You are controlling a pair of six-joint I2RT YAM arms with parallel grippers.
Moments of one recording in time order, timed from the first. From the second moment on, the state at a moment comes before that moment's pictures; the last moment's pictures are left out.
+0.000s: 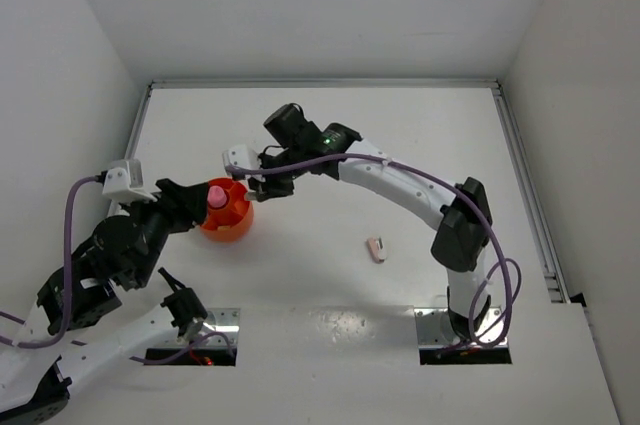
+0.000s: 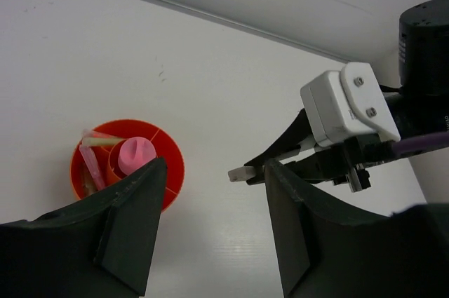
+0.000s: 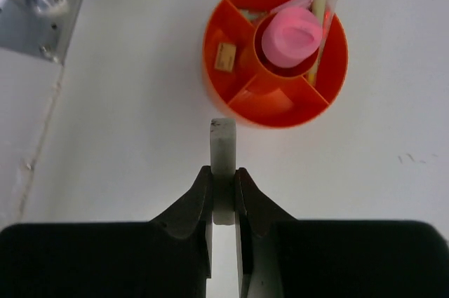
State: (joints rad) left arm -0.88 0.42 0.99 -0.75 -0.75 -0.57; right arm 0.91 1.95 1.83 -0.74 -0.53 -0.80
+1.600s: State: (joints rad) left arm -0.88 0.29 0.87 -0.83 -0.88 -0.52; right arm 1.07 2.25 1.95 -0.51 -0.39 -0.74
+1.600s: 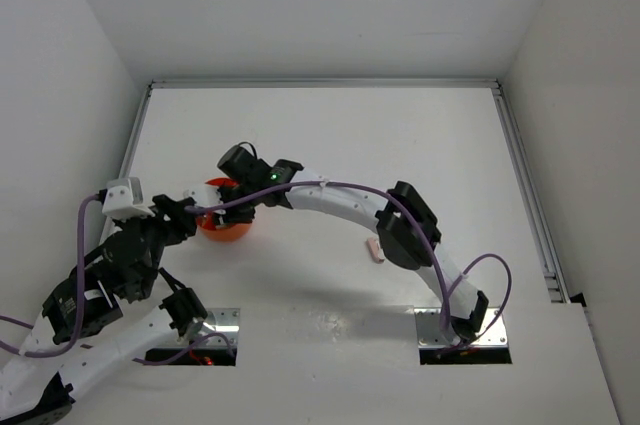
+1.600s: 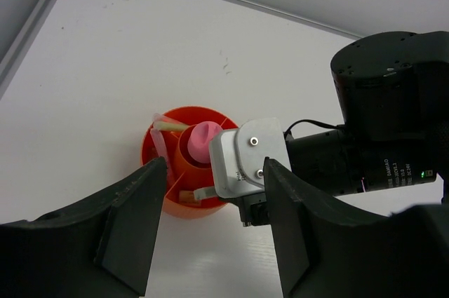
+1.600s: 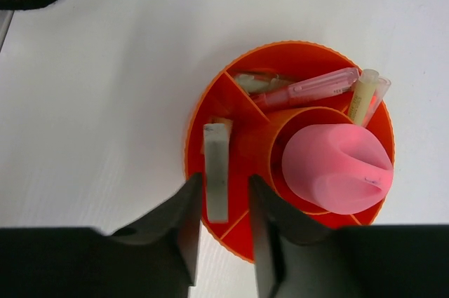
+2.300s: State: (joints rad) left arm -0.88 0.29 0.88 -0.75 -0.80 -0.51; right arm 1.09 1.94 1.64 -0.51 -0.14 -0.46
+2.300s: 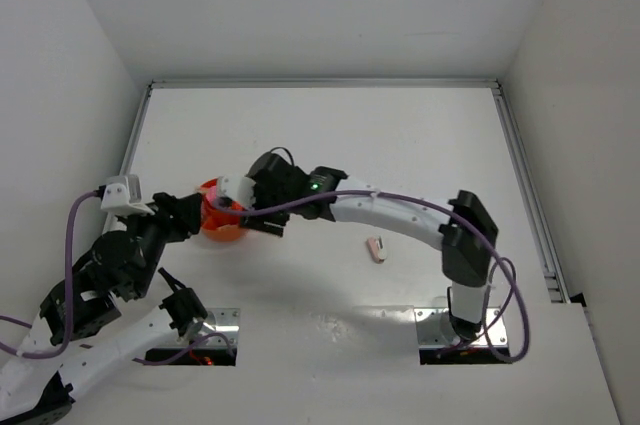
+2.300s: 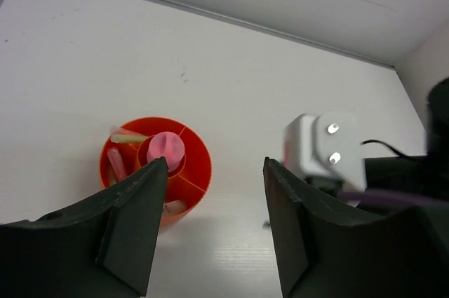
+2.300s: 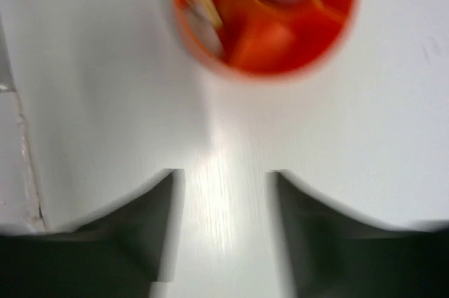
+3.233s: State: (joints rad) left arm -0.88 0.35 0.83 -0.62 -0.73 -0.40; right arm 0.60 1.82 1.19 -0.83 0.00 0.12
